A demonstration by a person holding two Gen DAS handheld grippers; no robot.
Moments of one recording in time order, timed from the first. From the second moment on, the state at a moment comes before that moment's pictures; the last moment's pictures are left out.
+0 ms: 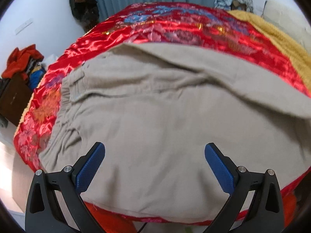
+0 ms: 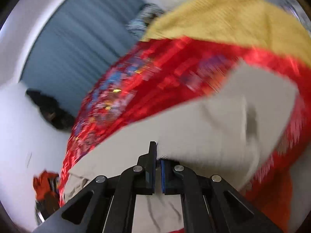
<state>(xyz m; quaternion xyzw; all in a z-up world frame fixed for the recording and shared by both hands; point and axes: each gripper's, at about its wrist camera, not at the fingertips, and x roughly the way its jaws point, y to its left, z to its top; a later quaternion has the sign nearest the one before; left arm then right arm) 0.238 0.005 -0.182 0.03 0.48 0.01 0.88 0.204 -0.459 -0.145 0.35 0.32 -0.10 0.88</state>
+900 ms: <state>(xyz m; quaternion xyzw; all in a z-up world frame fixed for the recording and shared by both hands) 0.383 0.077 -0.177 -0.34 0.51 -0.08 0.78 0.138 -0.388 0.017 0.22 0.21 0.07 0.95</state>
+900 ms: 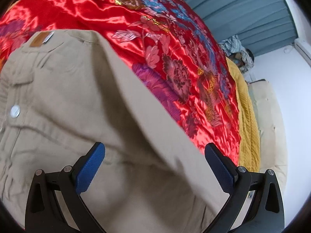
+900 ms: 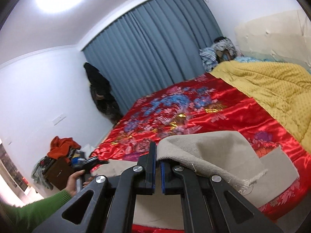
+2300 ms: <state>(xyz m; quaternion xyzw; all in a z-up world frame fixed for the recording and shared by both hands) 0.216 0.049 -0.205 -0.25 0.52 -0.04 0.81 0.197 -0.559 -0.213 0.21 0.54 -0.05 0.81</state>
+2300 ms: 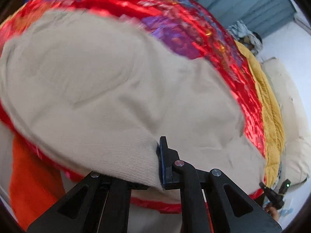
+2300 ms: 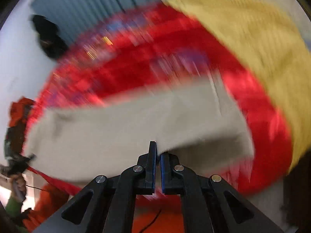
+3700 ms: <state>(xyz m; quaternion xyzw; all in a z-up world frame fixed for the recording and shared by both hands) 0.196 0.005 -0.228 -0.10 0.55 -0.06 0.83 0.172 -0.580 -0.235 0.27 0.49 -0.12 0.82</state>
